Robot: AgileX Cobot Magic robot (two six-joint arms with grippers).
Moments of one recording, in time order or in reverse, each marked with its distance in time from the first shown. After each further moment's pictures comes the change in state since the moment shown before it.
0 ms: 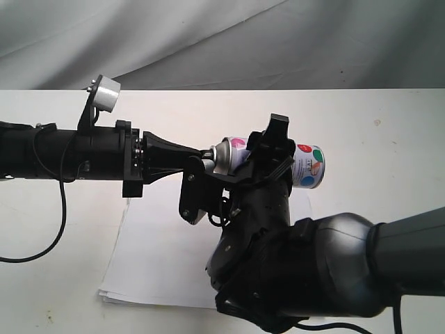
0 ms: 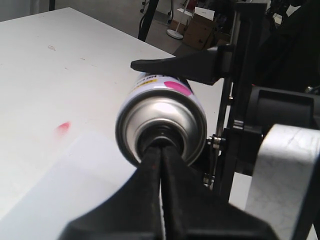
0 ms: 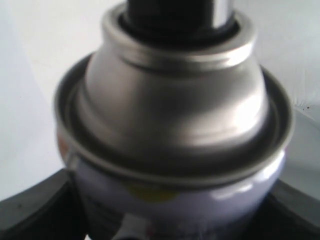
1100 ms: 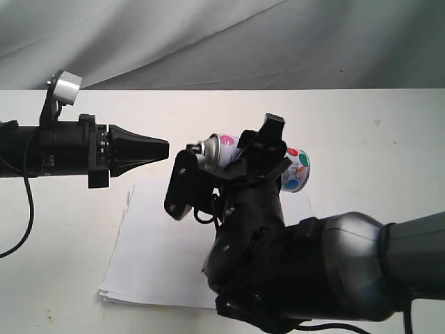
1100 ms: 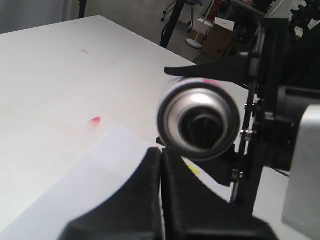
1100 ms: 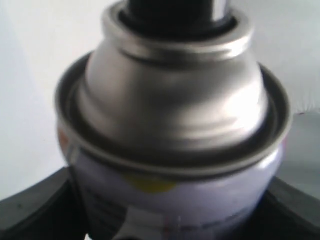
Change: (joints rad) left arm 0.127 -0.048 0.041 0.036 0.028 -0.022; right arm 0.009 -0.033 -0.007 -0.019 -0.064 0.129
